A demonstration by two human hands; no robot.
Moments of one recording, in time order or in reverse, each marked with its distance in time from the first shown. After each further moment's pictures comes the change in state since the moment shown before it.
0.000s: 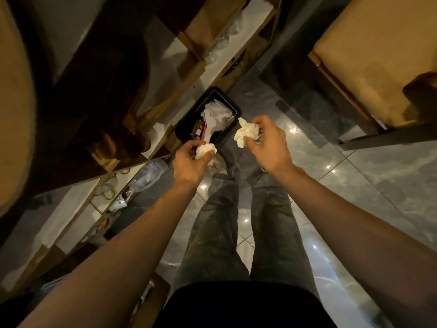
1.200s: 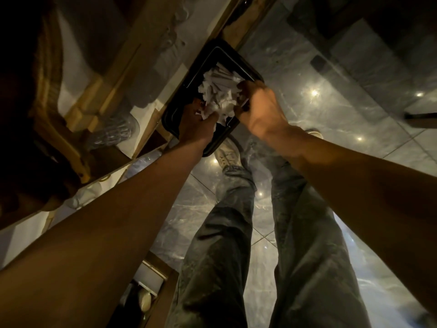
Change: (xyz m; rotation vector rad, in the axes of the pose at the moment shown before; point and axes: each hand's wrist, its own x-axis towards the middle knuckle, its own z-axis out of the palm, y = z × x) left_hand 0.204 -0.086 0.089 0.130 0.008 -0.149; right_hand 0.161 0.099 0.140 -0.211 -0.166 -0.025
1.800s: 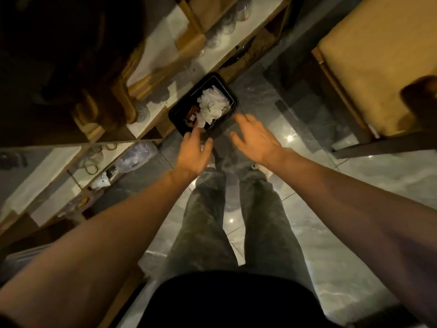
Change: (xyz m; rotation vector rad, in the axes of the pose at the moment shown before) left_hand -0.215 0.017 -0.053 0.235 -0.056 0.297; right_hand -0.178 -0.061 -0.131 -0.325 -0.176 -0.264
